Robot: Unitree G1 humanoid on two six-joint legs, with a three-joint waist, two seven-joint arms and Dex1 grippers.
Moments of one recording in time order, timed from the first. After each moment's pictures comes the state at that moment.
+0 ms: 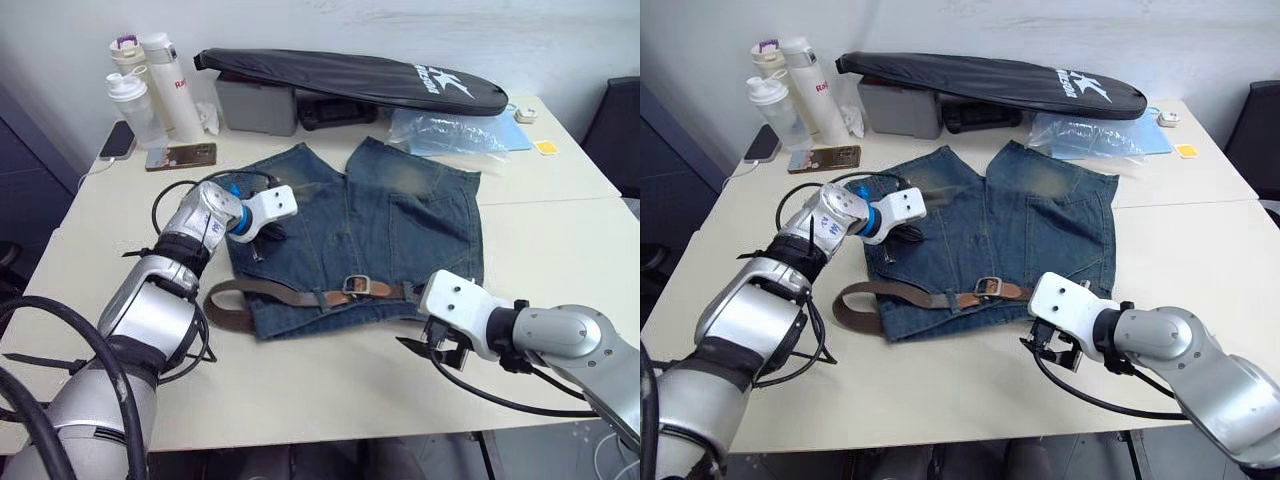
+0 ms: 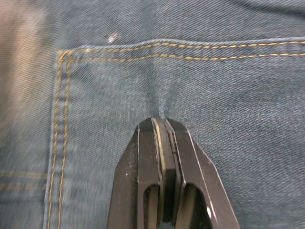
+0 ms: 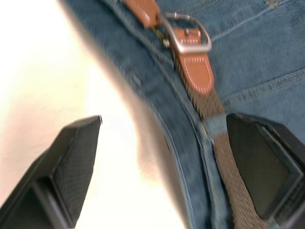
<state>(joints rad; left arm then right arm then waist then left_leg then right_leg) -1.26 0.43 -0.47 1.18 0.20 0.05 -0.84 -0.24 -1.01 0.10 -0.89 0.42 1.08 0.60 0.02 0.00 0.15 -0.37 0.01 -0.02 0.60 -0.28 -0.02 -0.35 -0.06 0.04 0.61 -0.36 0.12</state>
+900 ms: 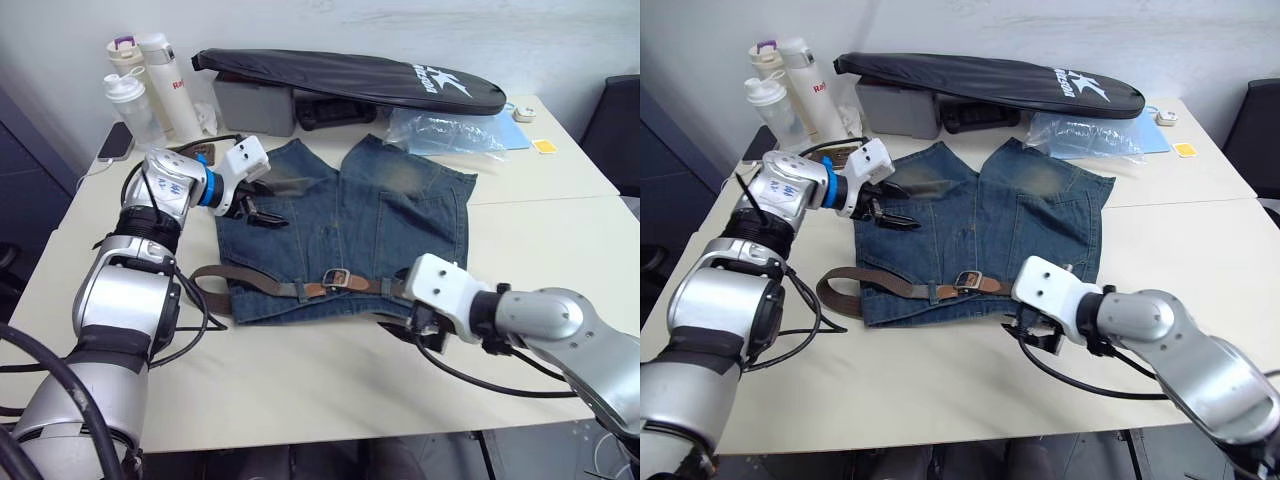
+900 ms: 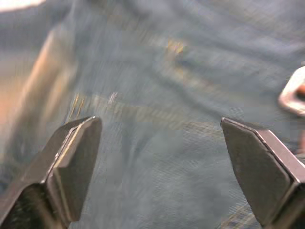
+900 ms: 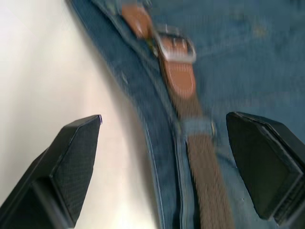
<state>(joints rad) -1.27 0.51 -0.18 1.06 0.11 0.16 -1.20 -0.41 -0.91 0.22 -0.81 0.40 1.04 0.62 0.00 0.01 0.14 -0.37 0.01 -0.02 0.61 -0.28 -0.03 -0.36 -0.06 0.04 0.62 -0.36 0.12</state>
